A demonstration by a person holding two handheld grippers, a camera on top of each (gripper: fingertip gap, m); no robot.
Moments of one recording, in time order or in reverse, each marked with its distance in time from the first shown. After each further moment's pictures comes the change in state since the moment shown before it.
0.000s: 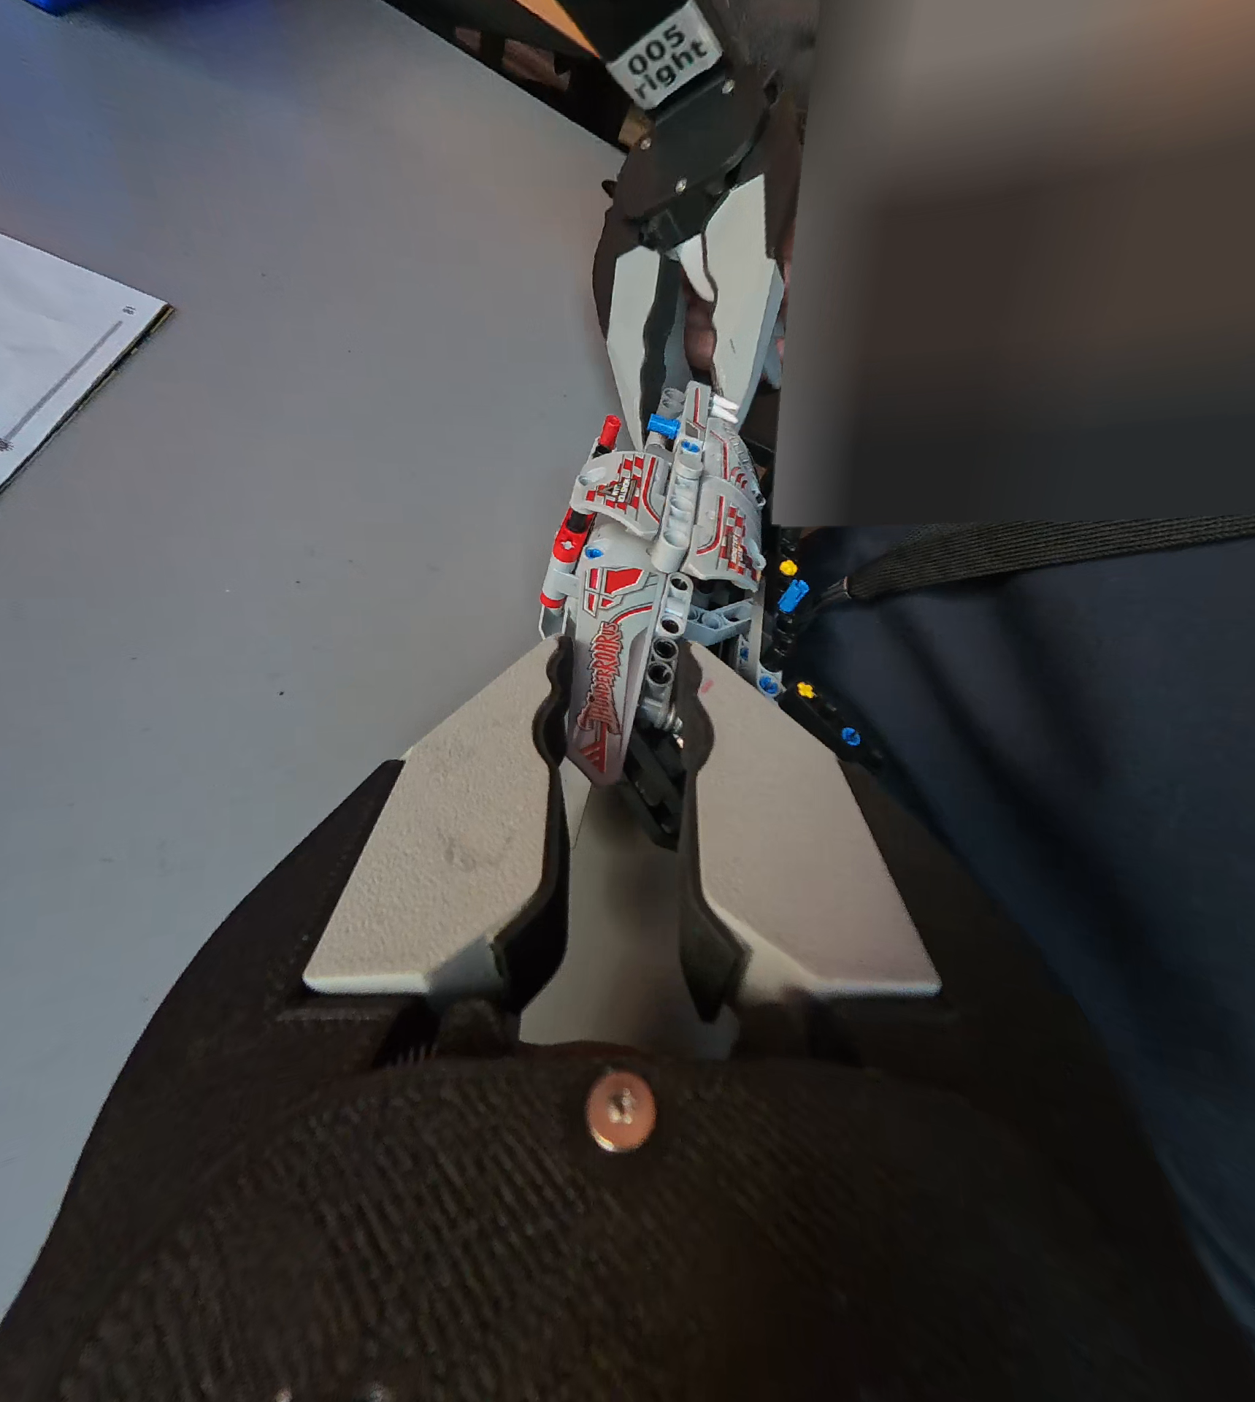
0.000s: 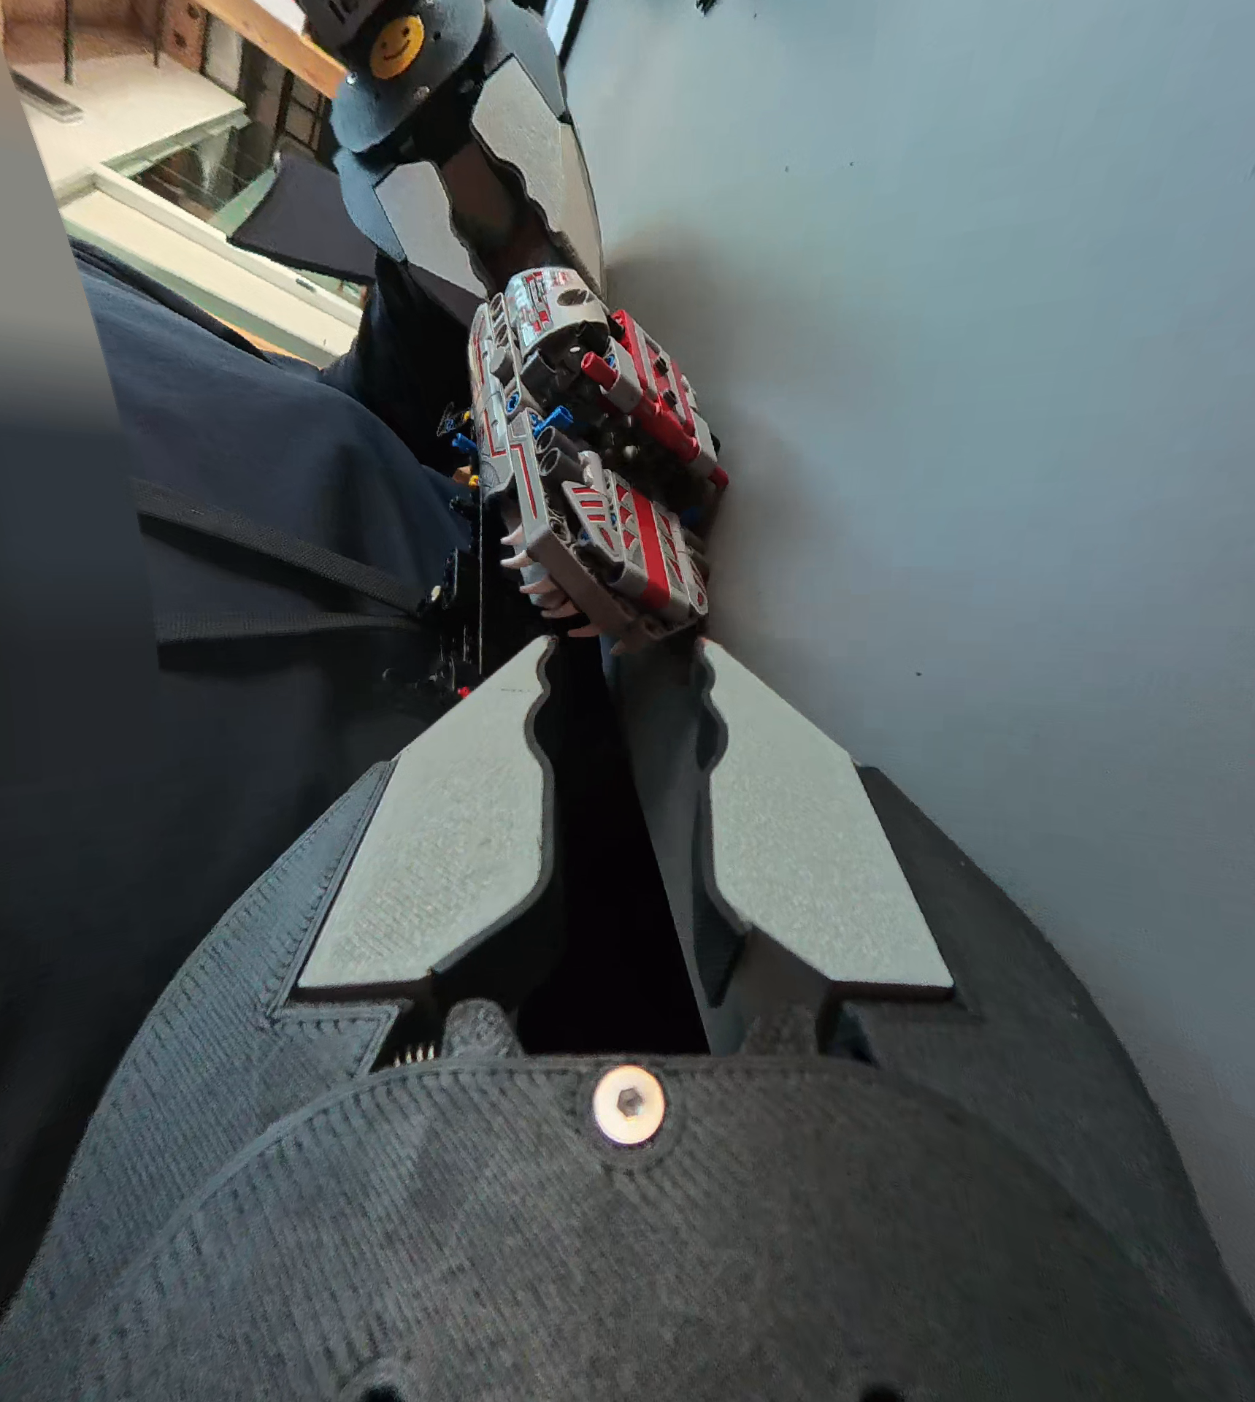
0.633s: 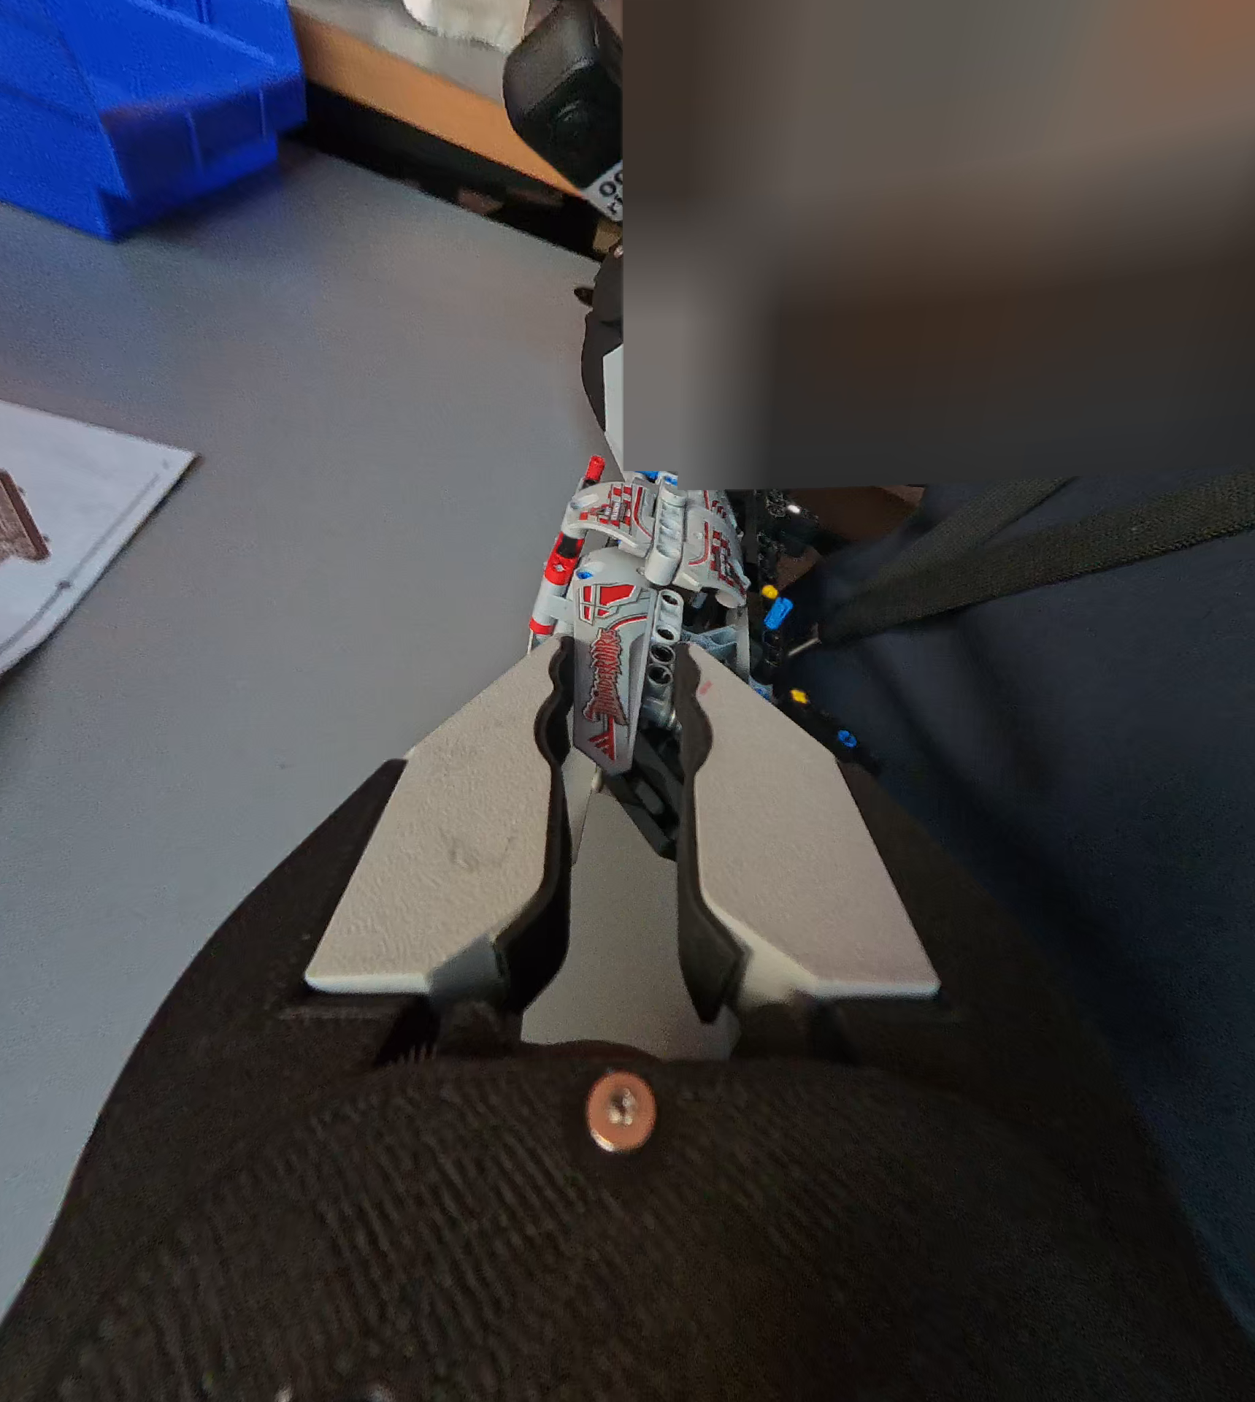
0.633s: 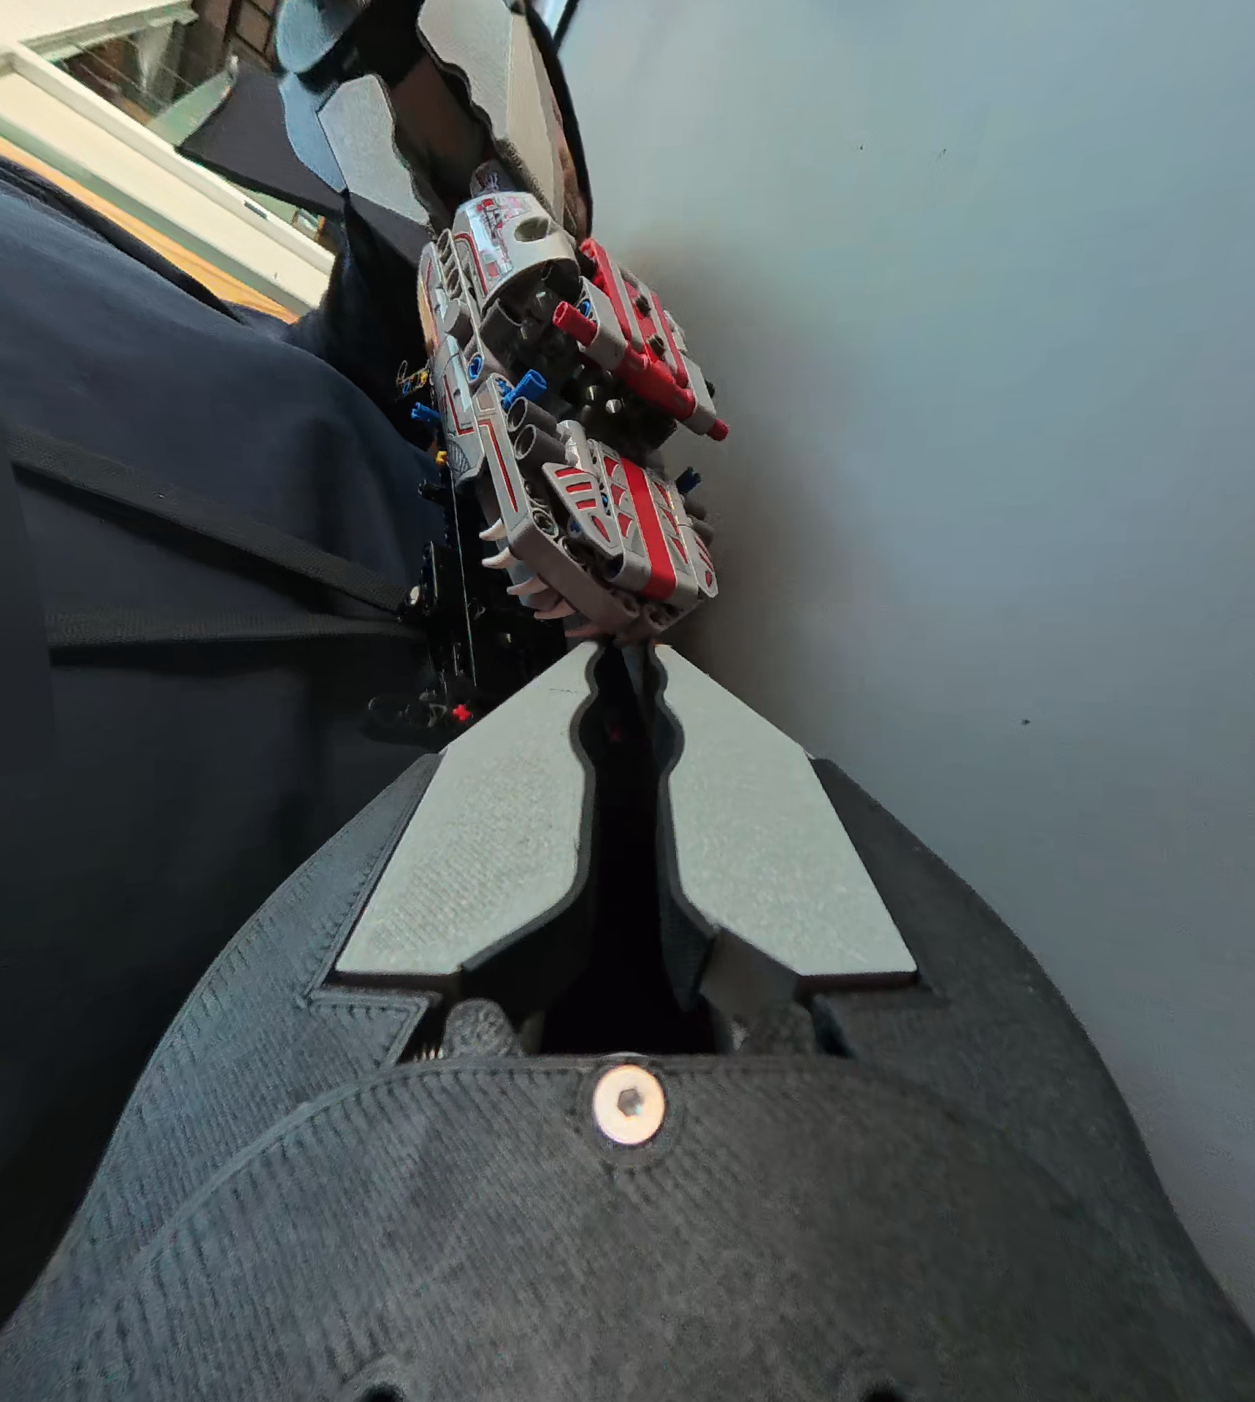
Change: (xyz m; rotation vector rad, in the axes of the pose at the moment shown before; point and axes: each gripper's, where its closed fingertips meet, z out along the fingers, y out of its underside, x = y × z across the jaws) left arm 0.020 -0.020 -0.012 0.089 -0.026 0.123; right arm -0.013 0.003 0.012 -0.032 0.049 -0.097
